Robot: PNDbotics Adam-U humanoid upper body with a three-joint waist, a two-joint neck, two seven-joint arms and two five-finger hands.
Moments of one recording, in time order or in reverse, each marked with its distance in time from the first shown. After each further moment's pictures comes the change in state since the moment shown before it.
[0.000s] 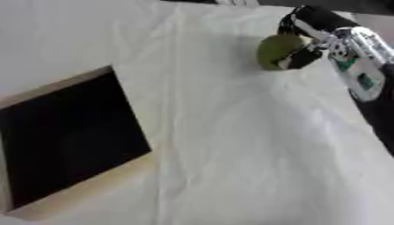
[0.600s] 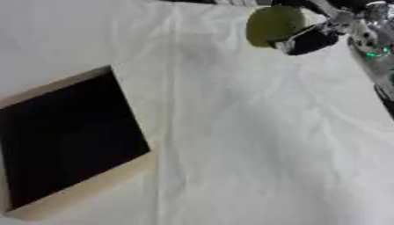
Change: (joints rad) left arm 0.000 0.000 0.000 0.000 0.000 0.000 0.000; right arm 0.098 -0.131 -0.043 -0.530 -0.043 0.031 -0.038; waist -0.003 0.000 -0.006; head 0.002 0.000
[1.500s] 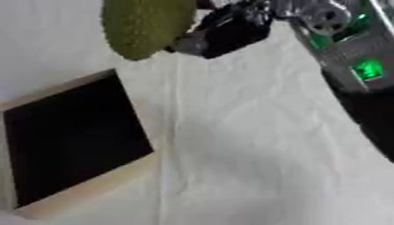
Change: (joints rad) left arm 0.000 0.000 -0.002 0.000 0.004 0.002 -0.003; right arm -0.318 0.275 0.223 -0.159 -0.054 -0.233 0.145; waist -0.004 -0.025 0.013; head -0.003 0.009
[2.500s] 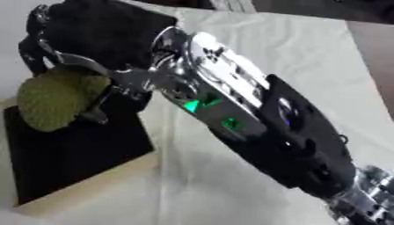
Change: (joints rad) left arm -0.006 -0.009 -0.009 0.000 0.008 0.001 -0.011; right arm 0.015 0.329 0.191 0.164 0.270 0.186 0.130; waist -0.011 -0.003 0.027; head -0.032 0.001
